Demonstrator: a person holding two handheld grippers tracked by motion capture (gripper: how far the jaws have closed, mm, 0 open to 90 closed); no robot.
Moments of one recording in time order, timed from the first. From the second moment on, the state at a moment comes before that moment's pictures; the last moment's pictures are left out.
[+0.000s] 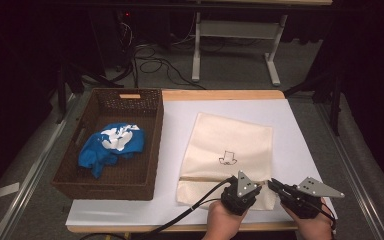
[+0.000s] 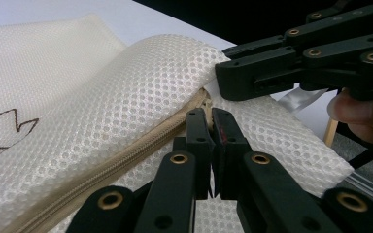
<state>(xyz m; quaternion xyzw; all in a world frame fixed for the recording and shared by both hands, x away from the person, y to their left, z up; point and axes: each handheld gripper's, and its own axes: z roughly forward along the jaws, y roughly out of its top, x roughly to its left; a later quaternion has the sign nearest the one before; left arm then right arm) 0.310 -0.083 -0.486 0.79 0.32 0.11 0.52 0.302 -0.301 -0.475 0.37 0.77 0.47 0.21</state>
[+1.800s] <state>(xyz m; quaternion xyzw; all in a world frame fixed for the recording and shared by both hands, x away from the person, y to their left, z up) 0.329 -0.016 -0.508 0.76 0.41 0.12 0.49 0.296 -0.314 -0.476 0.38 0.76 0.49 0.20</state>
